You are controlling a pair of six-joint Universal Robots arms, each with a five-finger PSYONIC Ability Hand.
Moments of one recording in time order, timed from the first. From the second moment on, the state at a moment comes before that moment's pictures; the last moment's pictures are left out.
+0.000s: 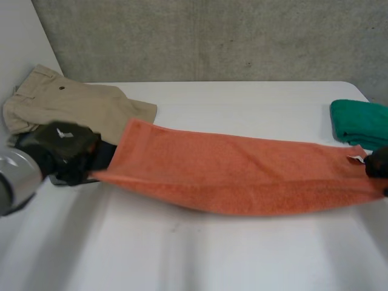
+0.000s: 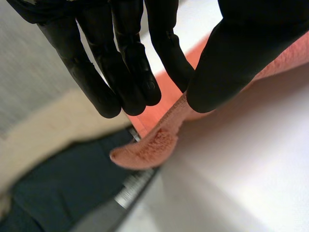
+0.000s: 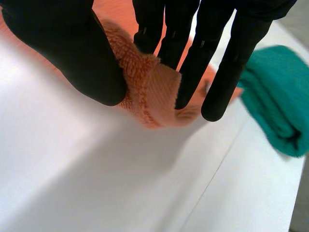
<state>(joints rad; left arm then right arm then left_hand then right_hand) 4.49 -1.55 -1.63 2.77 -1.39 3.65 1.34 -1.28 1.43 0.70 1.19 2.15 1.16 1.19 1.19 1.19 0.99 1.13 1.18 1.19 1.20 0.98</state>
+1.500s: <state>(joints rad) 4.47 -1.96 -1.44 3.21 -1.41 3.46 1.44 -1.02 1.28 0.24 1.16 2.60 1.16 1.20 1.19 1.20 0.99 0.49 0.48 0.48 0.48 0.28</state>
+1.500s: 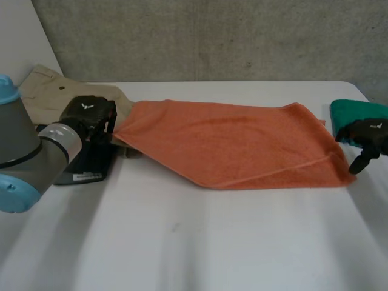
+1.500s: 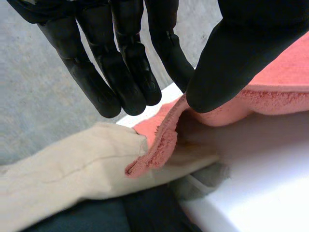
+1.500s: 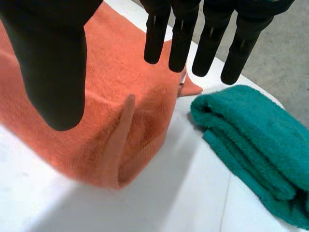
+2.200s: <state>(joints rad) 4.41 -1.93 -1.37 3.21 -1.43 3.46 1.62 -0.67 0.81 0.48 1.34 2.30 1.16 1.20 1.19 1.20 0.99 0.57 0.56 0.56 0.57 0.37</state>
